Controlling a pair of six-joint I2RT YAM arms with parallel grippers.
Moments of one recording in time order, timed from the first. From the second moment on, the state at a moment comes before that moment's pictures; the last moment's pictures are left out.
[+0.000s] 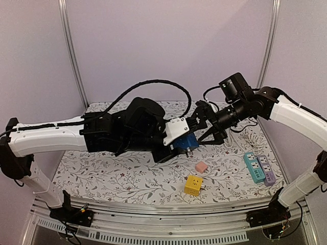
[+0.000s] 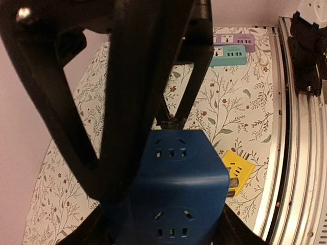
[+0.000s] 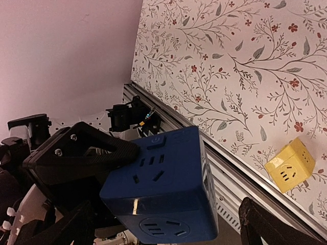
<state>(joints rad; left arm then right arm) -1.26 1.55 1.40 -0.47 -0.25 0.28 0.74 1.44 1.41 -0.79 -0.71 0.82</state>
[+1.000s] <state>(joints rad) -1.26 1.64 1.51 -0.57 -0.16 0.30 0.83 1.48 1.40 -0.86 -0.57 0.70</state>
